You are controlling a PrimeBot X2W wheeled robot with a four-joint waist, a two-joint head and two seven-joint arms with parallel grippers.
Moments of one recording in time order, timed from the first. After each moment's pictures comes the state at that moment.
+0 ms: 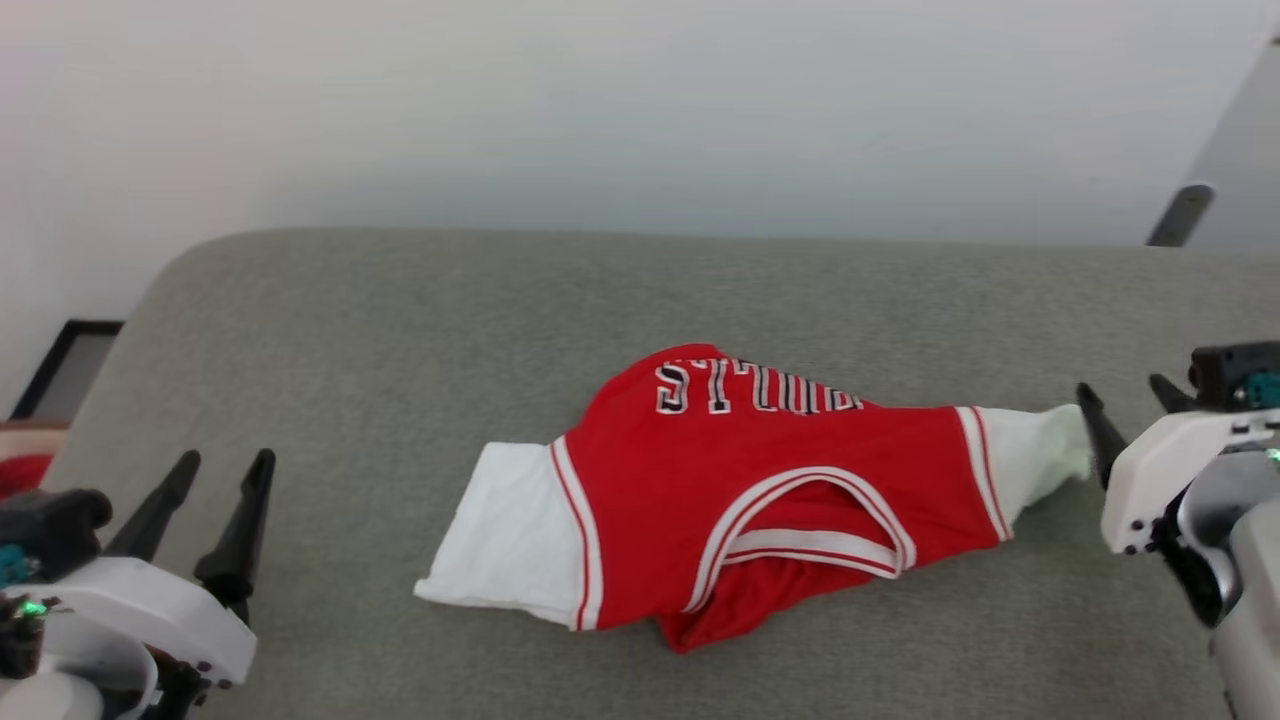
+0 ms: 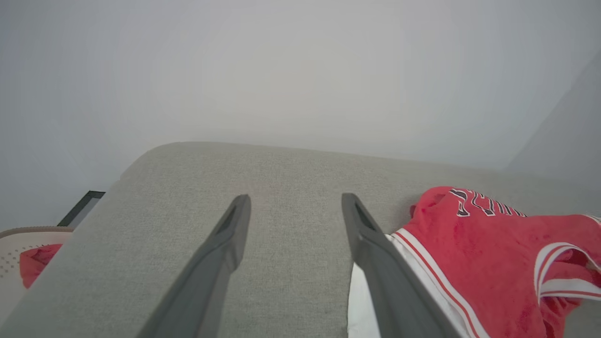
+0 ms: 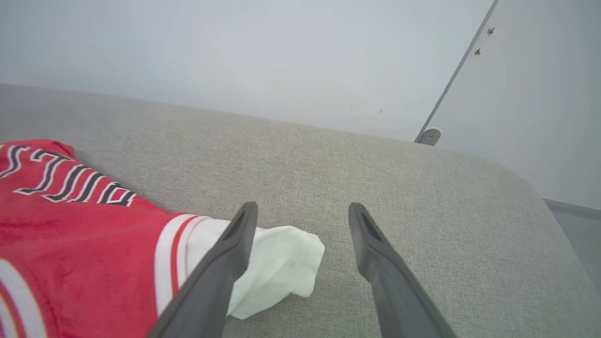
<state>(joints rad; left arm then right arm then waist) -0.15 0.72 -0.32 0.12 -0.90 0.06 -0.12 -0.59 -0.34 0.15 0.78 0.28 0.13 0.07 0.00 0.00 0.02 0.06</state>
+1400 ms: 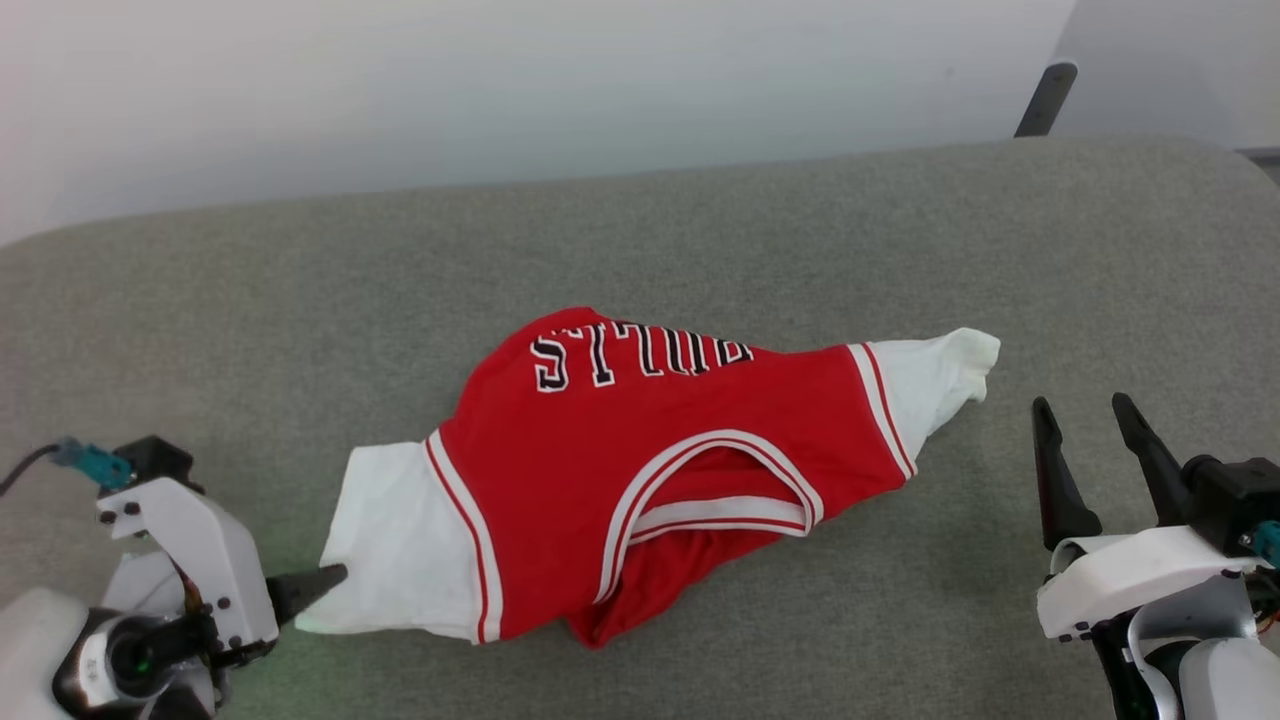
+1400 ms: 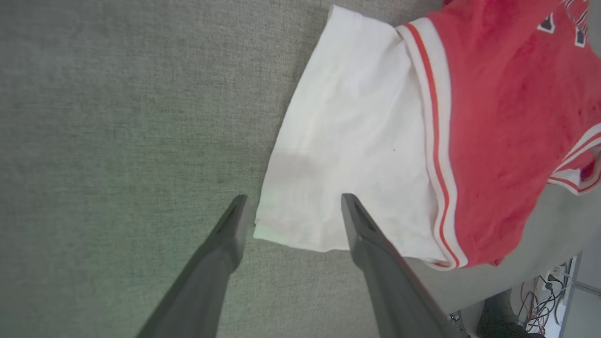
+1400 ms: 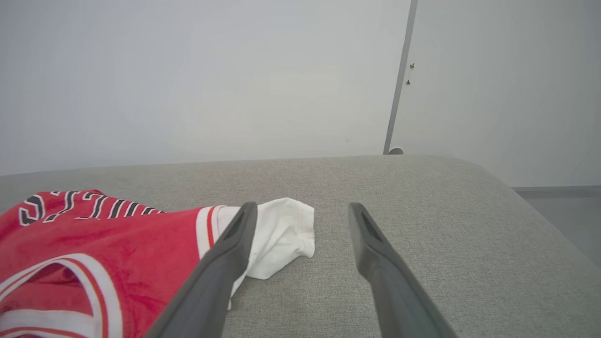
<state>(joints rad) -0.35 0.76 -0.45 0.24 -1.27 0.17 0.67 -0.18 -0.08 -0.06 0.12 0.15 0.13 -0.04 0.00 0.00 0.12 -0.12</state>
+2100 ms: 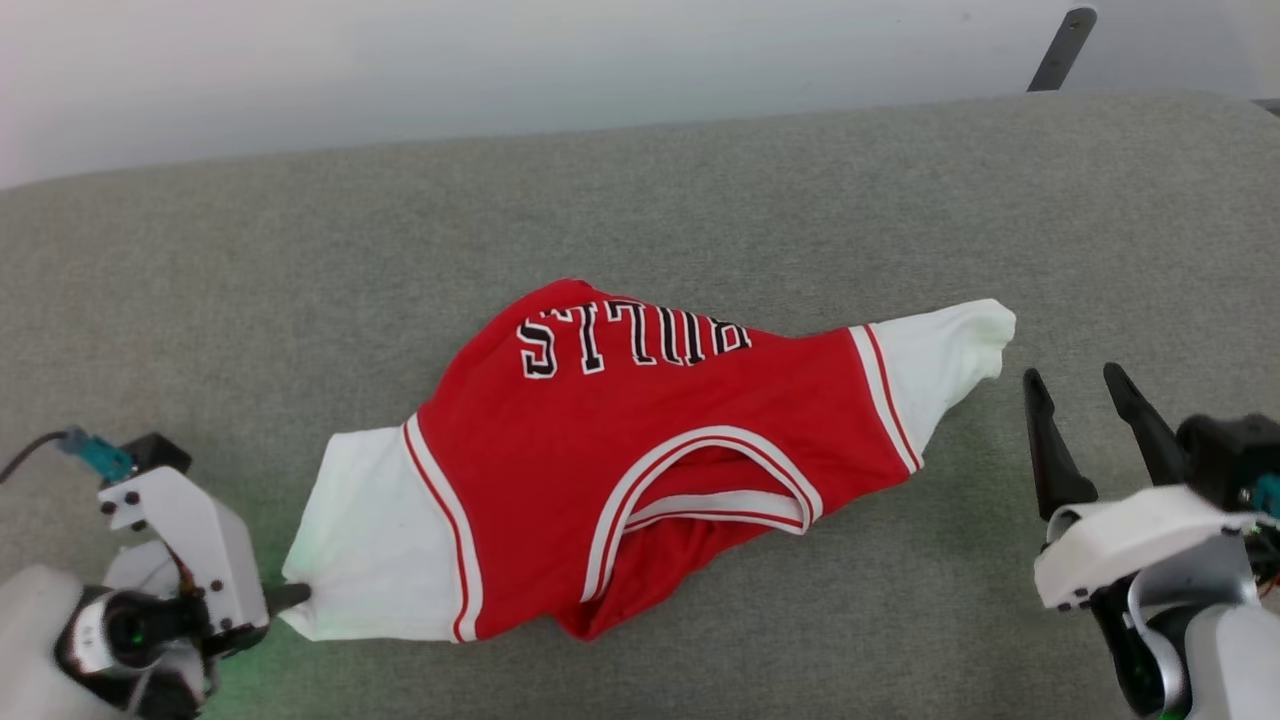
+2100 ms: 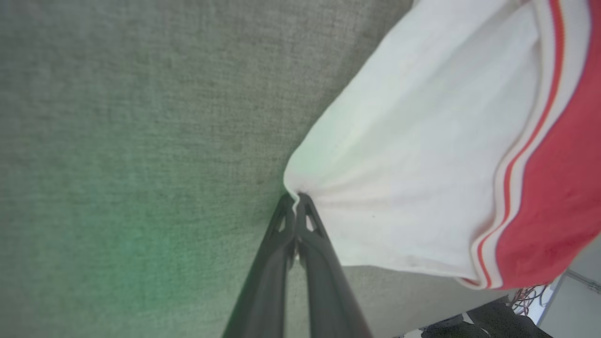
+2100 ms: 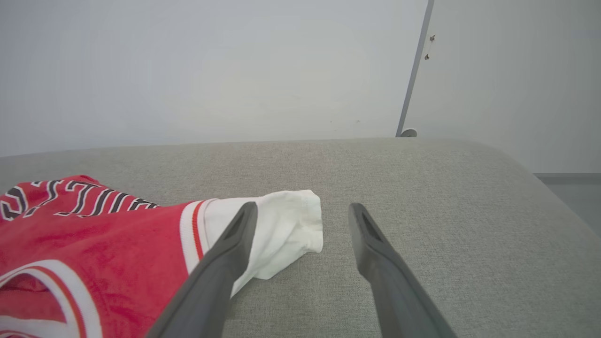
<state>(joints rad) -0.44 0.73 -0.50 0.41 -1.27 0.17 0.79 -0.22 -0.07 -0.05 0.09 0.16 0.13 0.04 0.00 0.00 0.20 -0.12</state>
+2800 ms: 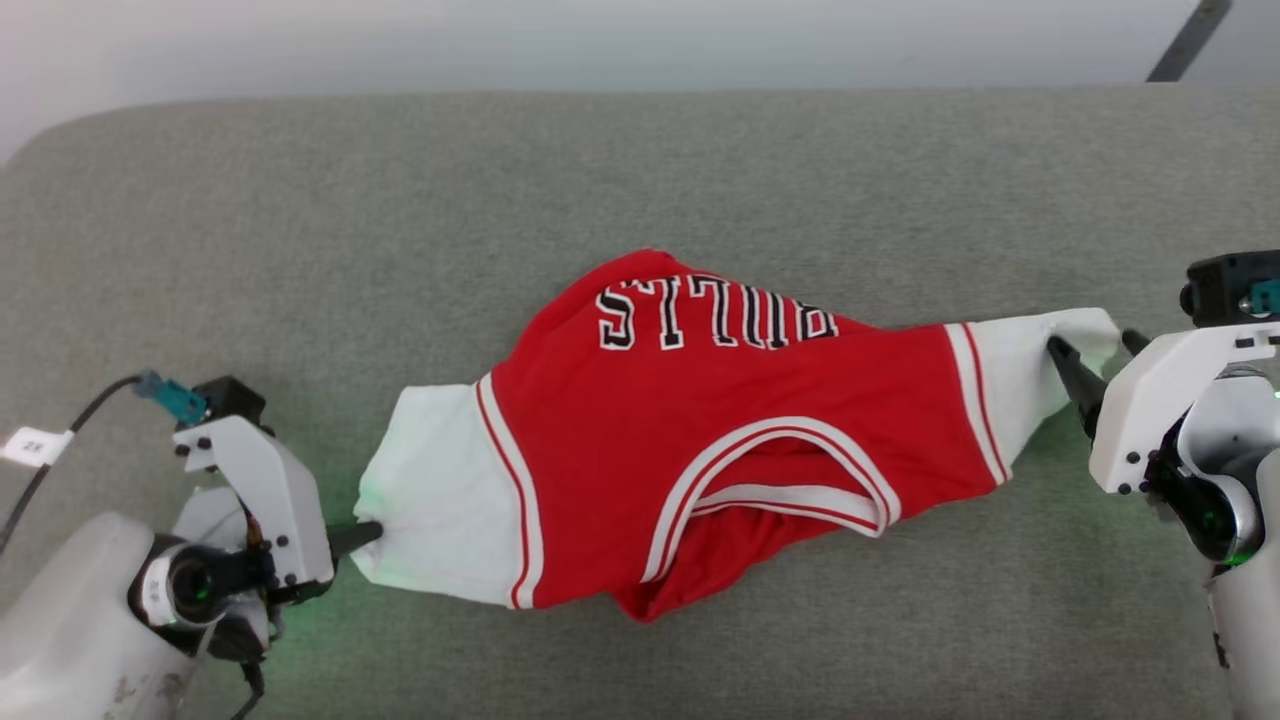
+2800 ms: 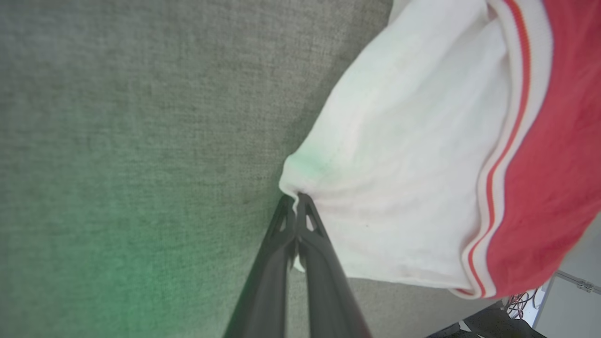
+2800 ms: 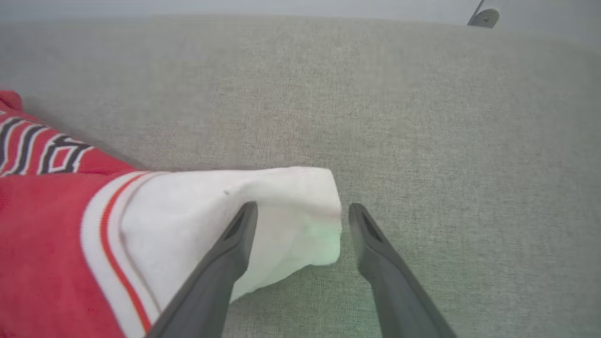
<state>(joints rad) -0.55 0.63 -0.54 0.47 -1.23 0.07 0.73 -0.53 -0.25 0.01 0.37 0.30 0.13 0.49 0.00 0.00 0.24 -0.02</state>
